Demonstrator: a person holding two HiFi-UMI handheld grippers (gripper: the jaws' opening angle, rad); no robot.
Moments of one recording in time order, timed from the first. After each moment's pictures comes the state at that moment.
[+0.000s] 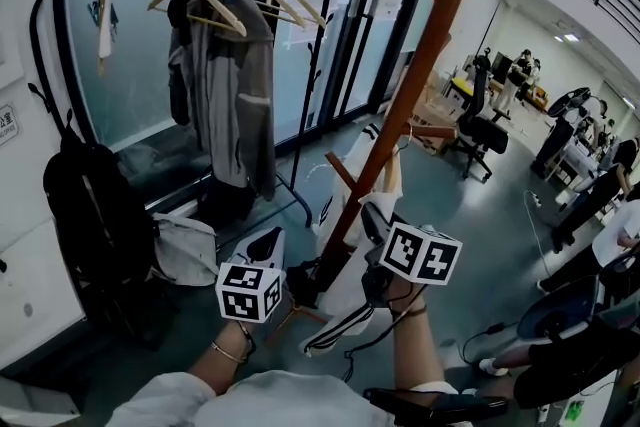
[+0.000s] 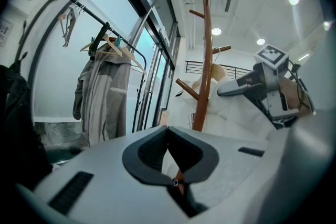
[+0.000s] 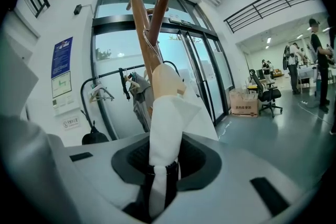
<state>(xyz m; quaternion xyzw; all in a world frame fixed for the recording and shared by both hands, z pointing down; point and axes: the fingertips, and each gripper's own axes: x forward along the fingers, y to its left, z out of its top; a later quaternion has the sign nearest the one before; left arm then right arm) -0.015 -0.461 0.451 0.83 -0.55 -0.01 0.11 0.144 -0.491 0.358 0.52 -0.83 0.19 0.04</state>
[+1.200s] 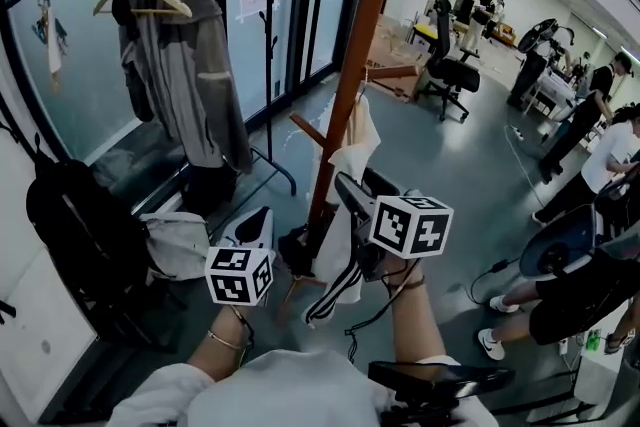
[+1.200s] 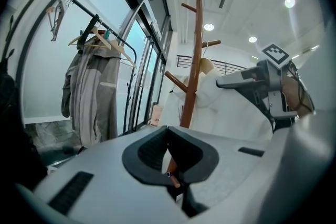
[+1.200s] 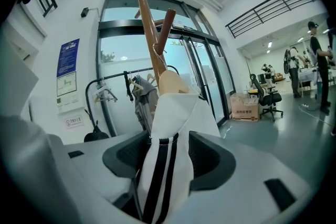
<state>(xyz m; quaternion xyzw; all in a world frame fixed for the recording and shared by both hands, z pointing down) 0.004 -0.454 0.465 0.86 -0.50 0.02 0.12 0.152 -0.464 0.367 0.52 -0.83 0.17 0.03</state>
